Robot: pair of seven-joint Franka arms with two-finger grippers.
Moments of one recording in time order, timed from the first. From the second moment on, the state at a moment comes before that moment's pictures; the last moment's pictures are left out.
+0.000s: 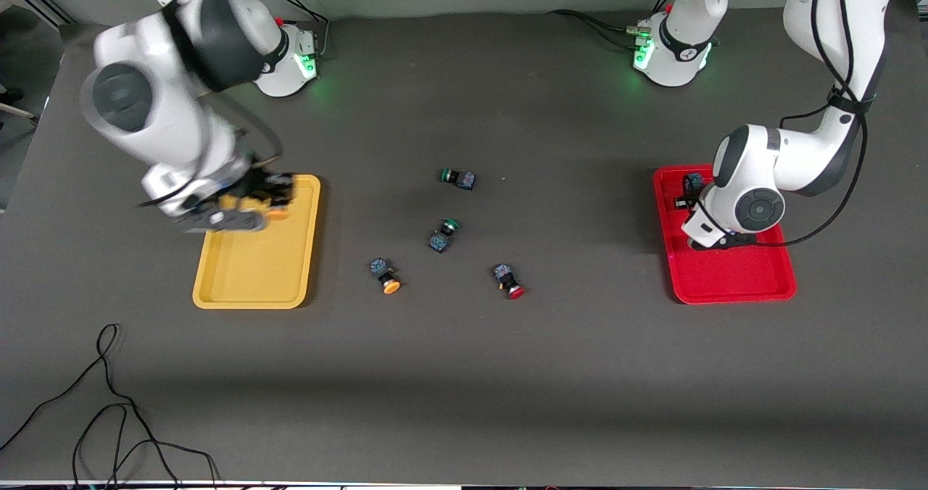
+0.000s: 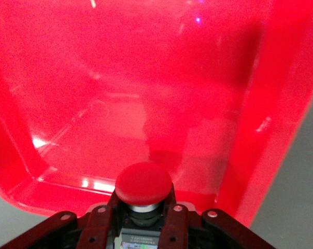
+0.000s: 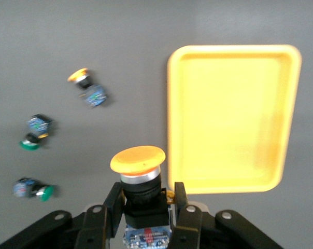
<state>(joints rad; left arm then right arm) 0.15 0.32 -0.22 -2.27 0.21 2.11 -0.35 0.67 0.09 -0.42 -1.82 0.04 1.77 0.27</state>
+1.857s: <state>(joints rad) -0.40 0.94 -0.27 -1.17 0.01 1.99 -1.01 0.67 0.40 -0.77 -1.94 0.38 2.08 -0.32</state>
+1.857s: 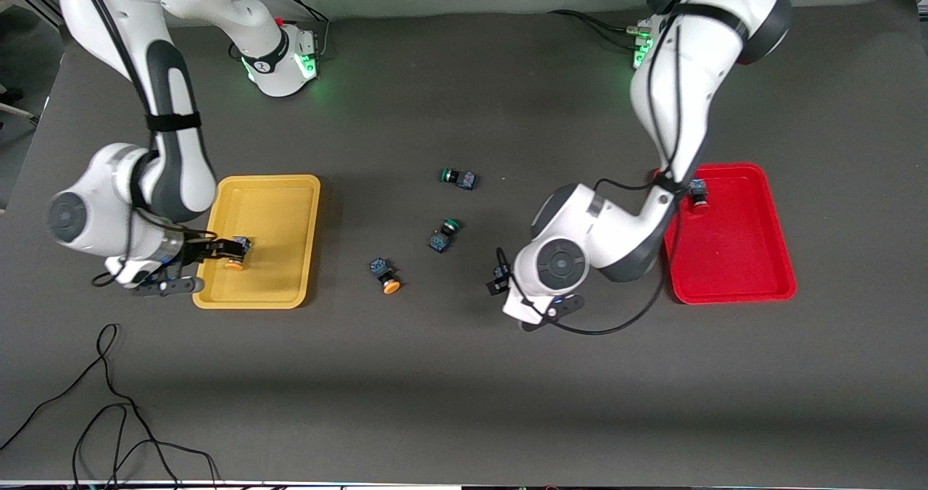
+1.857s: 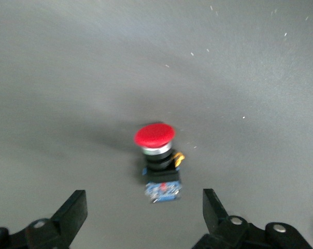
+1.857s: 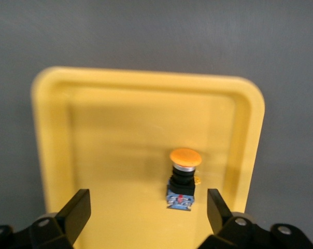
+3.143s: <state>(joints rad) -0.29 0.85 -0.26 -1.08 0.03 1.59 -0.81 1.01 0.60 -0.58 -1.84 0.39 2.43 -0.06</state>
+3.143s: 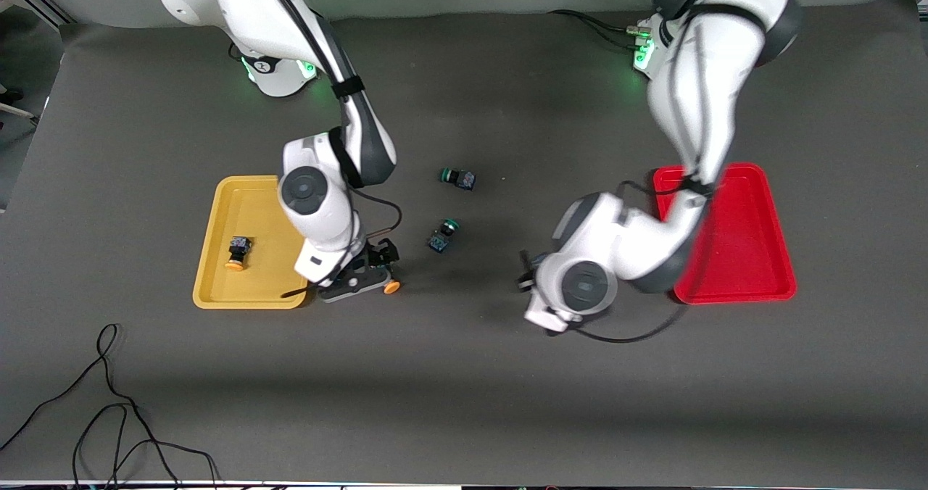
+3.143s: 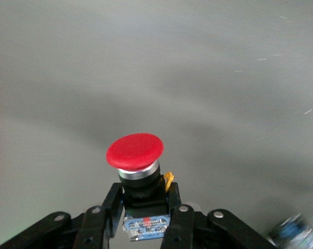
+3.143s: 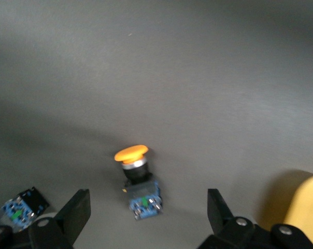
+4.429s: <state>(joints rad) 0.33 0.46 -0.24 -2.02 0.20 2.18 0.11 0.98 0.64 -0.53 -1.82 0.49 2.39 -0.04</state>
